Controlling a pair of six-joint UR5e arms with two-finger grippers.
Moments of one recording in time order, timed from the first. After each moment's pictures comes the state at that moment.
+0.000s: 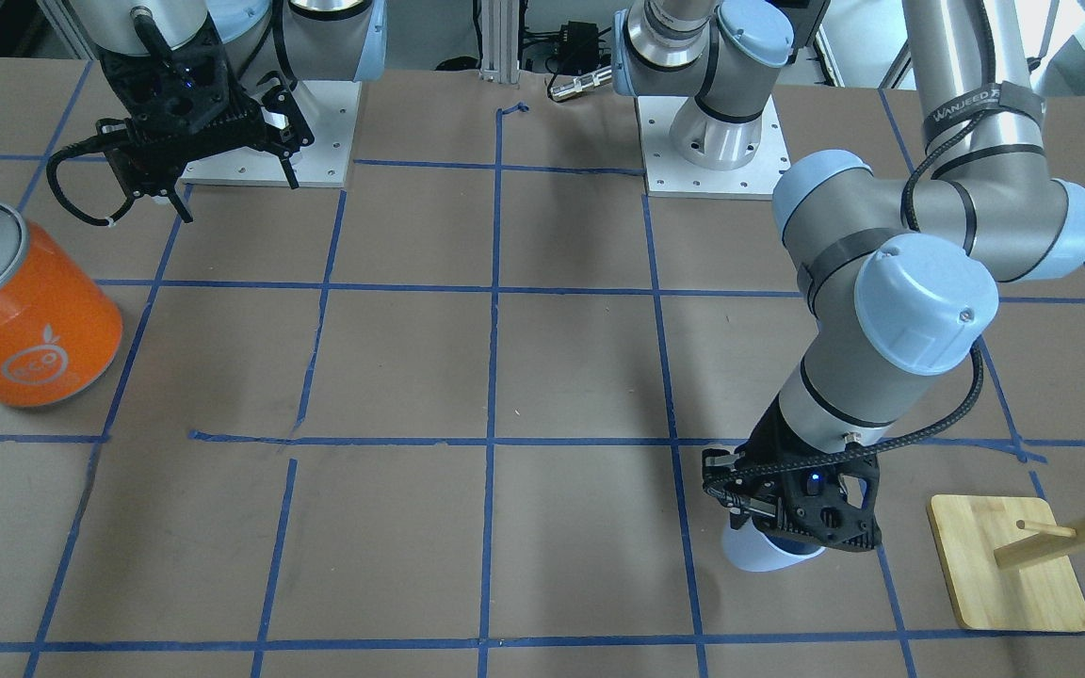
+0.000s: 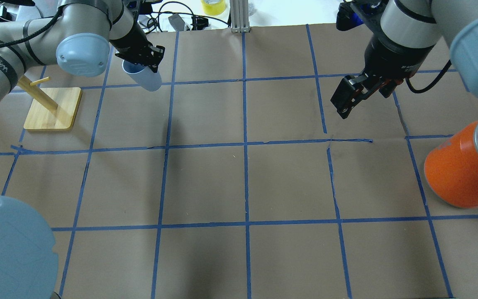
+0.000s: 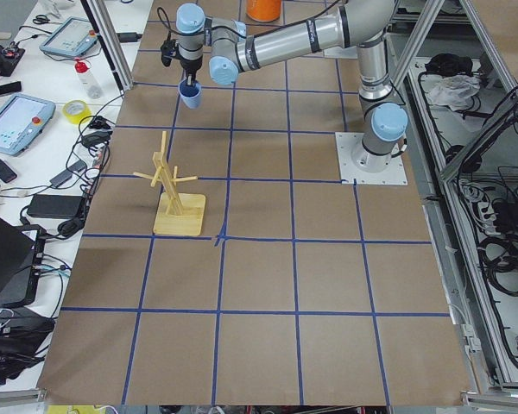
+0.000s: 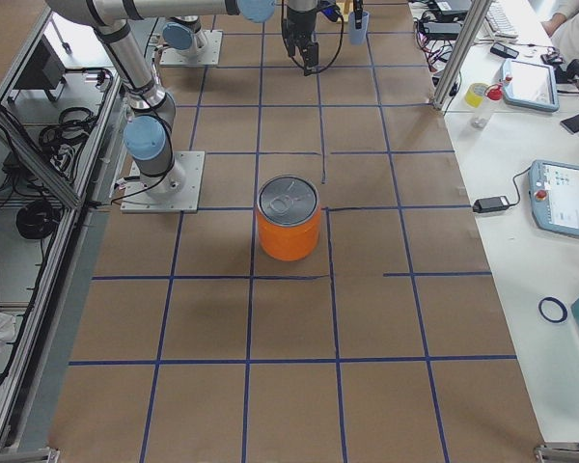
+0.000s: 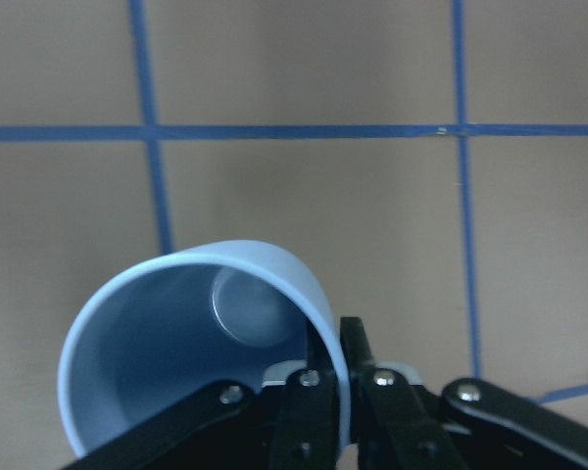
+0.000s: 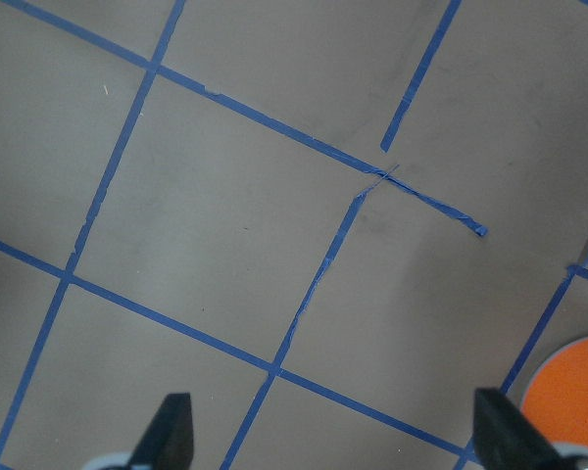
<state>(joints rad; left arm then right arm) -1.54 -2.01 -1.45 -1.07 1.53 0.26 1.60 -1.65 1.60 -1.54 -1.56 -0.39</state>
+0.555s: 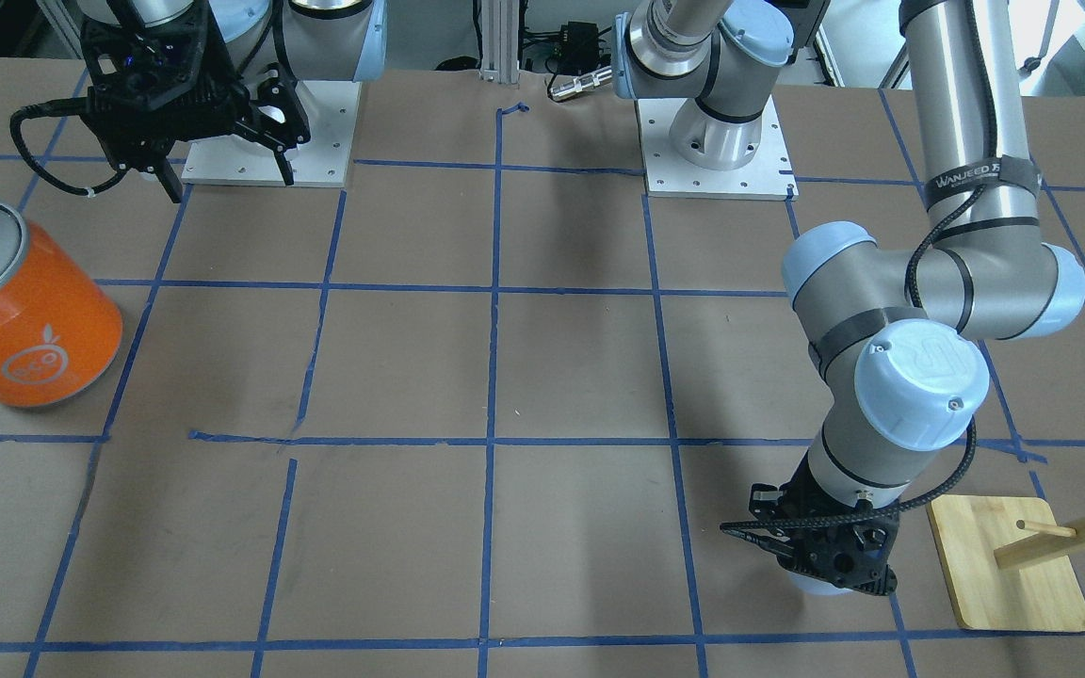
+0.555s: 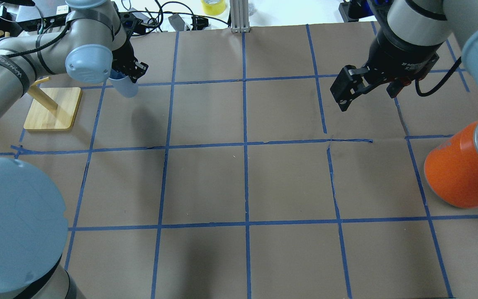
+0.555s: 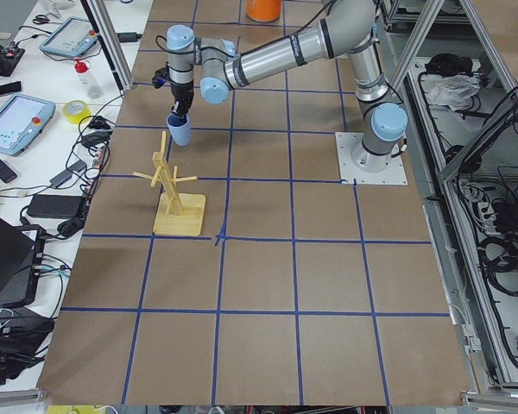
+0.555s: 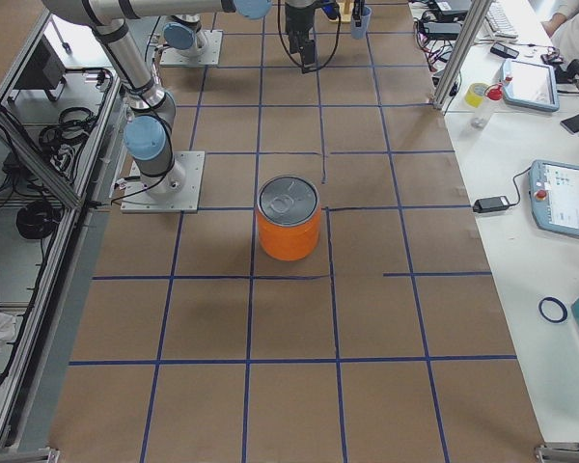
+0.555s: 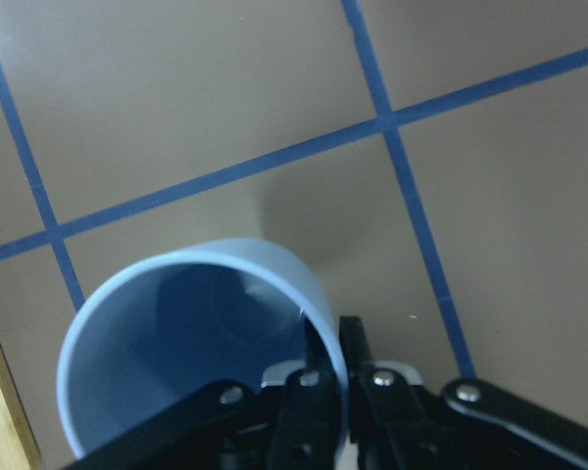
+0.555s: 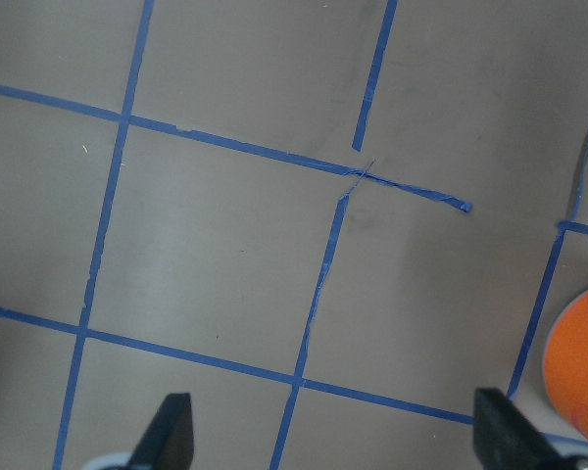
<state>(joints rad) -1.49 -2.10 -1.46 -1.01 1.66 0.42 1.60 -1.68 1.60 -1.55 -1.56 -0.21</state>
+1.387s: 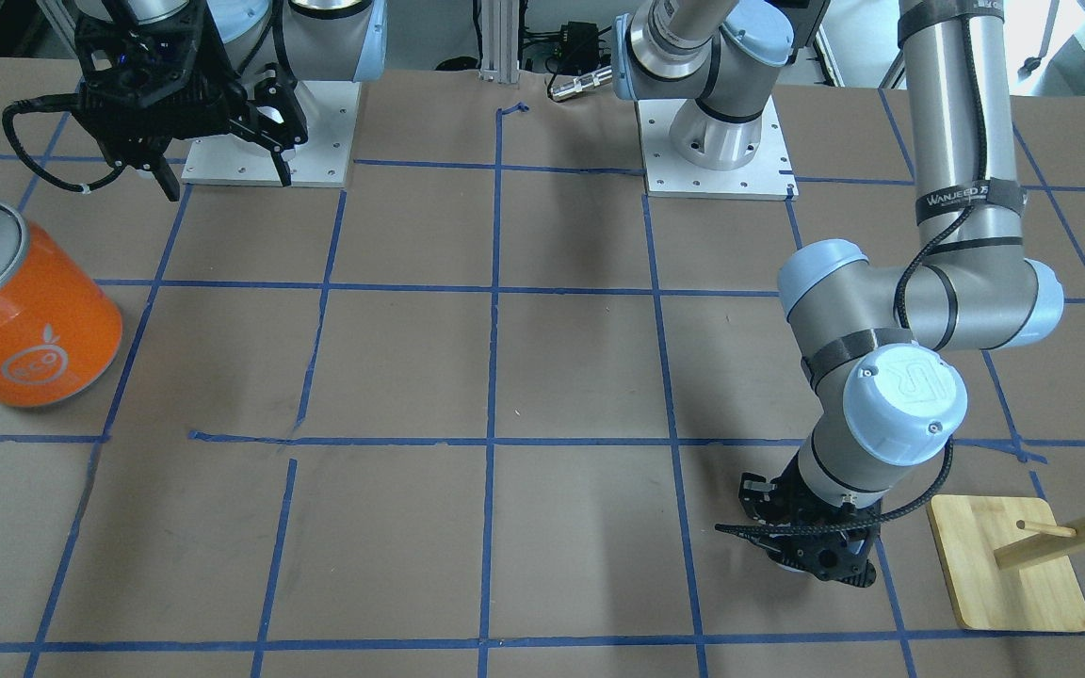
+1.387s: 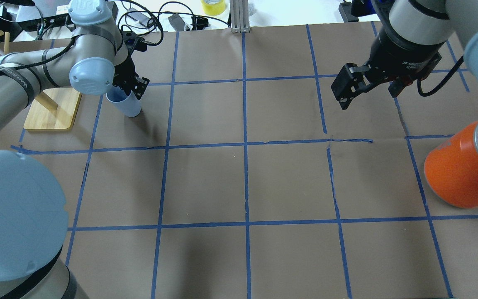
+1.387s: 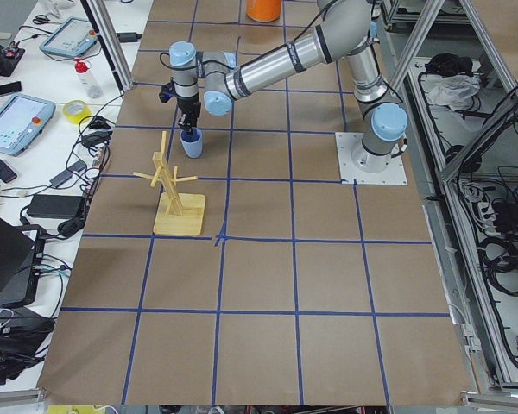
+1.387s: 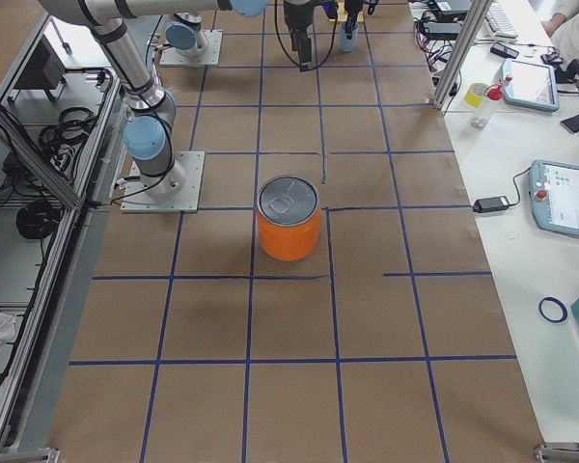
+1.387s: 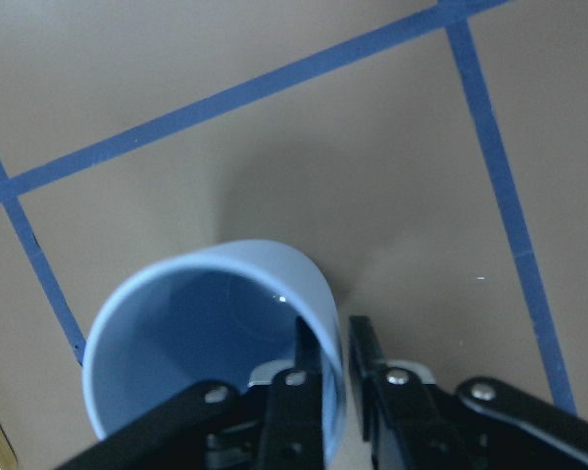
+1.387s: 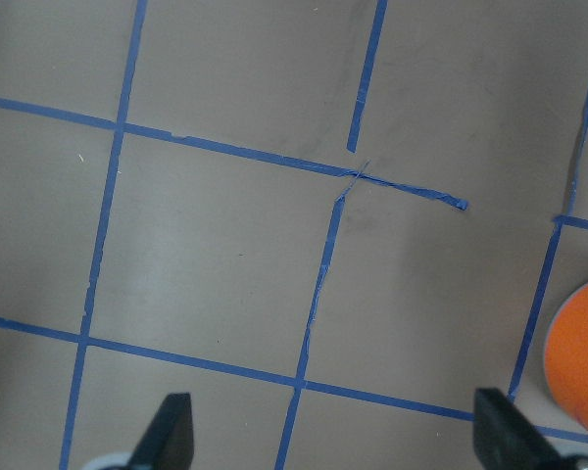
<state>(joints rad) -1.48 -2.10 -1.51 -1.02 1.66 0.42 1.60 -1.68 1.60 -1.55 -1.56 -0.18</state>
